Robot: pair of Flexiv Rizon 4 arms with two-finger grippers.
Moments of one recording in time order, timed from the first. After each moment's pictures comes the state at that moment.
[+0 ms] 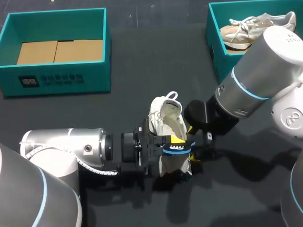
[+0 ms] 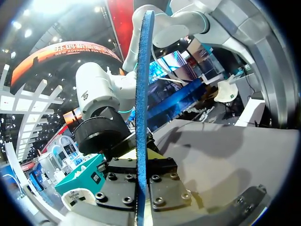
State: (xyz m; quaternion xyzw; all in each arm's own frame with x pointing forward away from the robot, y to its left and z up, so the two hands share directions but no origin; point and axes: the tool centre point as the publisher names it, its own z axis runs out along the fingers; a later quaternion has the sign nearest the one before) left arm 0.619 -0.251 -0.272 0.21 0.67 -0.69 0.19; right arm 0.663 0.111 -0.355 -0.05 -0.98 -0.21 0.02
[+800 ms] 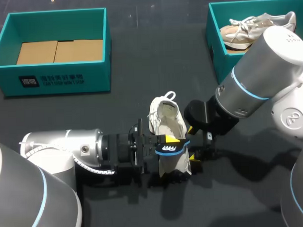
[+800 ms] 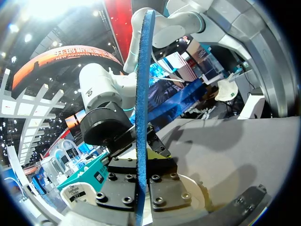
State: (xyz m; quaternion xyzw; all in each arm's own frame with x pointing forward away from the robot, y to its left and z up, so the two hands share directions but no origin) left arm 0.631 -0.240 -0.284 0.21 0.65 -0.70 0.20; right arm 0.663 0.111 -0.355 -0.05 -0.98 -0.21 0.02
